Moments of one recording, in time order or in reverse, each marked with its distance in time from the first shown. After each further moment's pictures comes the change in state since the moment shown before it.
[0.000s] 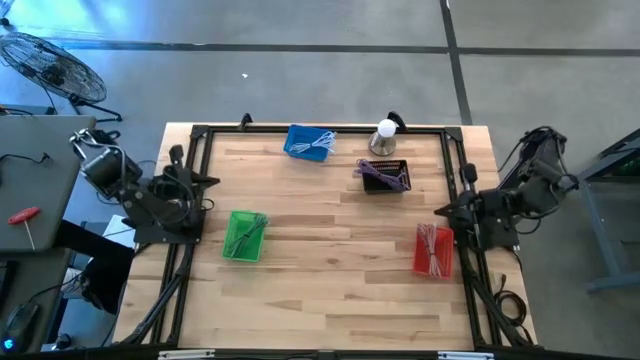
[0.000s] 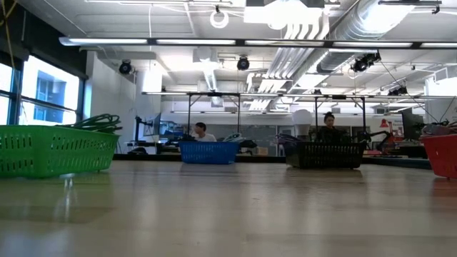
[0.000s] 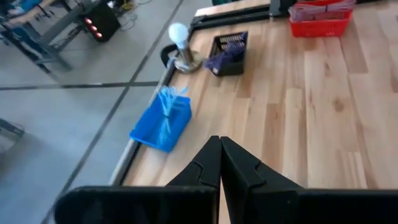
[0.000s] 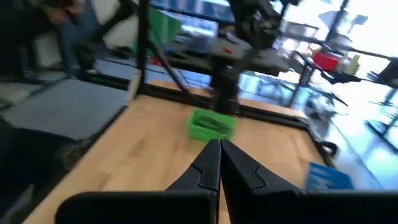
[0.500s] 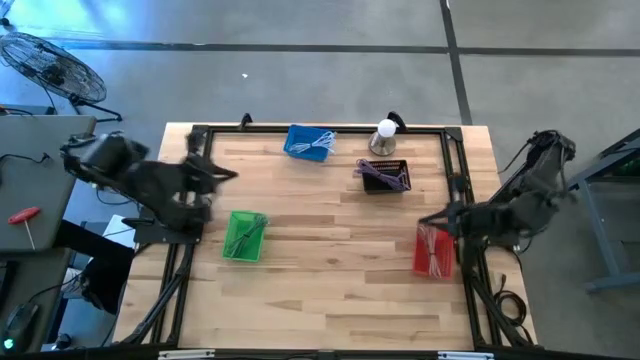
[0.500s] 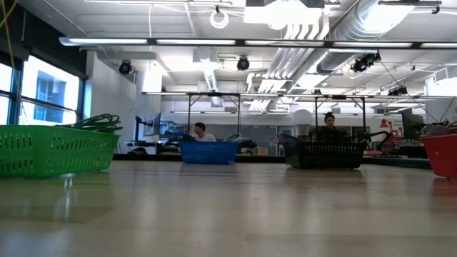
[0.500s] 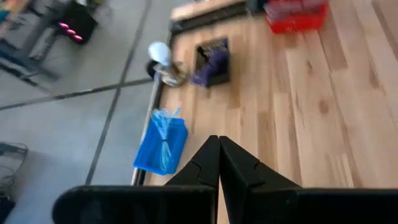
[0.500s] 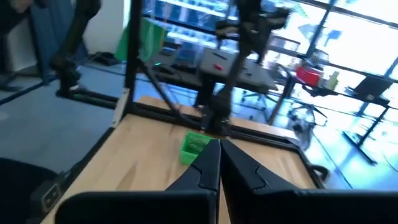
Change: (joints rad) left arm 0.303 0.375 0.471 0.018 0.299 0.401; right arm -0.064 0.287 0.117 0.246 0.001 -0.098
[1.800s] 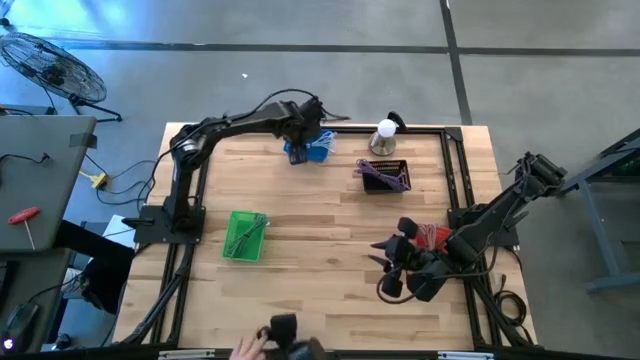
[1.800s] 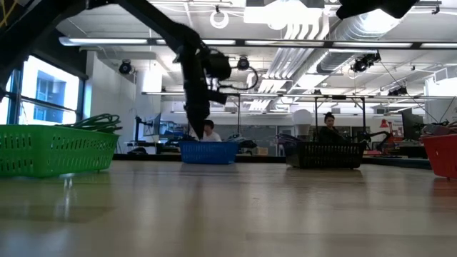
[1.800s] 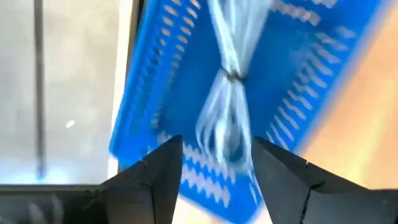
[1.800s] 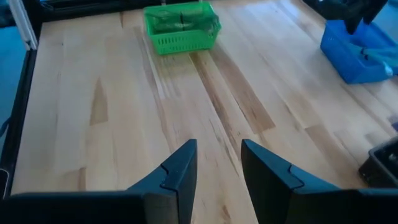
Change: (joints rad) left arm 0.980 0.923 0.000 0.459 0.461 0.502; right arm -0.120 0.548 -0.001 -0.178 0.013 0.837
